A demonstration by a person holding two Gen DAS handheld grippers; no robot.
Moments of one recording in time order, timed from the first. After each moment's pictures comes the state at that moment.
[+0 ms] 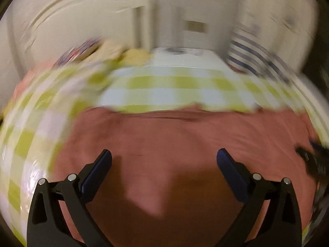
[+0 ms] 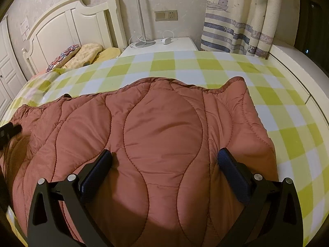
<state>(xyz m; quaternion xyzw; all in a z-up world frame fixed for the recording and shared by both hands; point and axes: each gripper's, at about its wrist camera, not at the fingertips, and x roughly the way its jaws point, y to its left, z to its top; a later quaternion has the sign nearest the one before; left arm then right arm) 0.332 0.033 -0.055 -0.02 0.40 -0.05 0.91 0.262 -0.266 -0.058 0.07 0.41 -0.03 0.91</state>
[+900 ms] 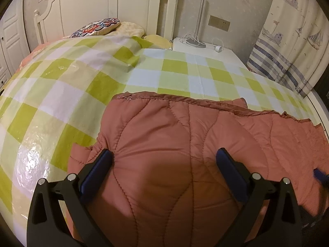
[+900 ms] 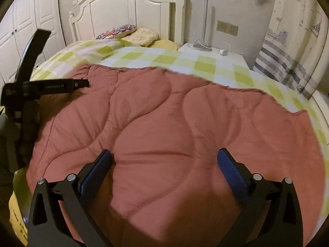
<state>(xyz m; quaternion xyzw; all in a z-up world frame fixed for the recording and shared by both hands) 0.350 0.068 -0.085 -0.05 0.43 -0.03 0.90 0.235 -0.138 -0.047 -0.04 0.40 0.09 0.91</state>
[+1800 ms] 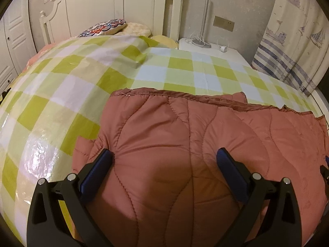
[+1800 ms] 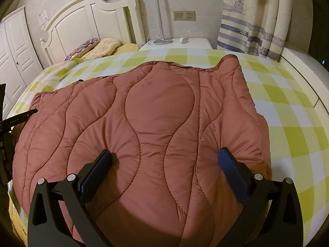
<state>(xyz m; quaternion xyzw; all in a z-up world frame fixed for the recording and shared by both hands) 0.333 0.071 -0.087 -0.04 0.43 -0.01 0.90 0.229 -0.277 -0.065 0.06 0.40 0.04 0.91</state>
